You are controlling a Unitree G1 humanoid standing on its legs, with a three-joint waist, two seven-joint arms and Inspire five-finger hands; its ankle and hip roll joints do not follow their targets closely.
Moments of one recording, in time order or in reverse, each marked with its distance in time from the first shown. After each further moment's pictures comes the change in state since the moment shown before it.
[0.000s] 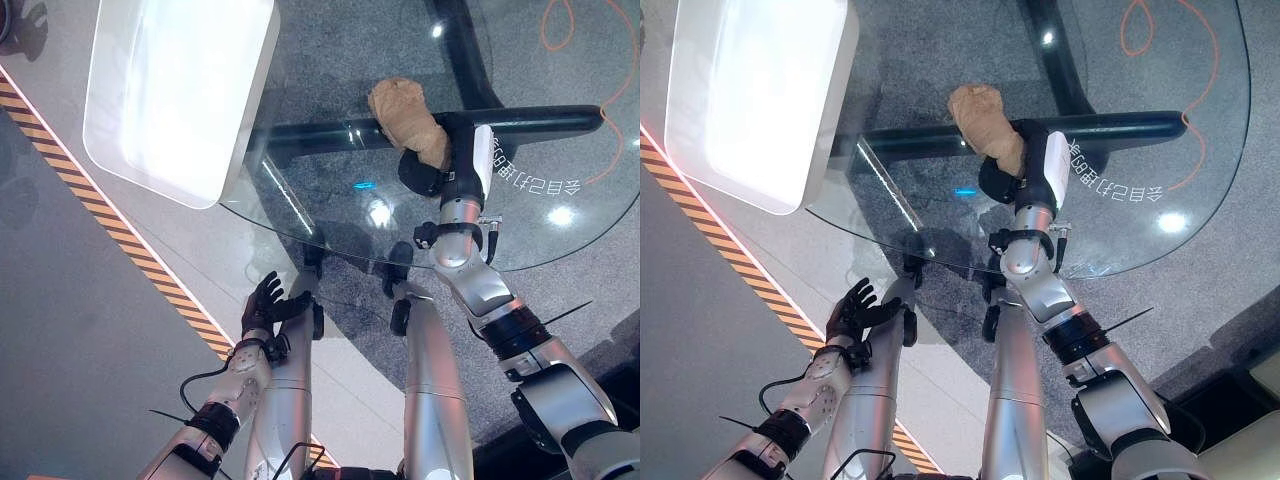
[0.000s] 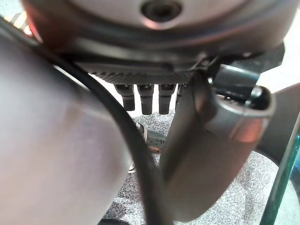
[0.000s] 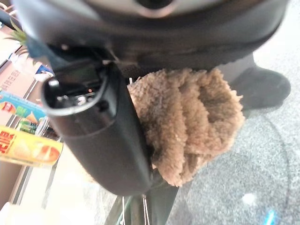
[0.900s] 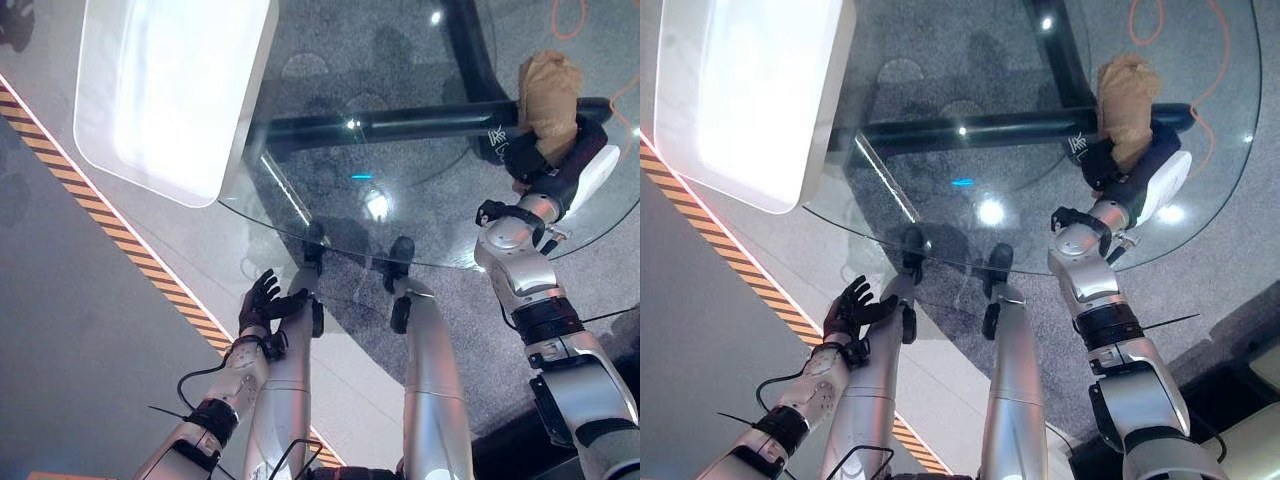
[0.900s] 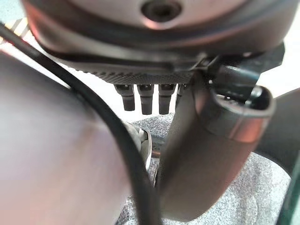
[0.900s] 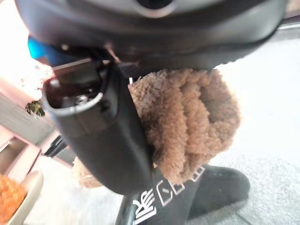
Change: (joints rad) left arm -0.006 0.014 0.001 0.009 -0.009 -0.010 0.007; right arm 0.001 -0.073 -0.212 0.129 0.204 -0.060 -0.350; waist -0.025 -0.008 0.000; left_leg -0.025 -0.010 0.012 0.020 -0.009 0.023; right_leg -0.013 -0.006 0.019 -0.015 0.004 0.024
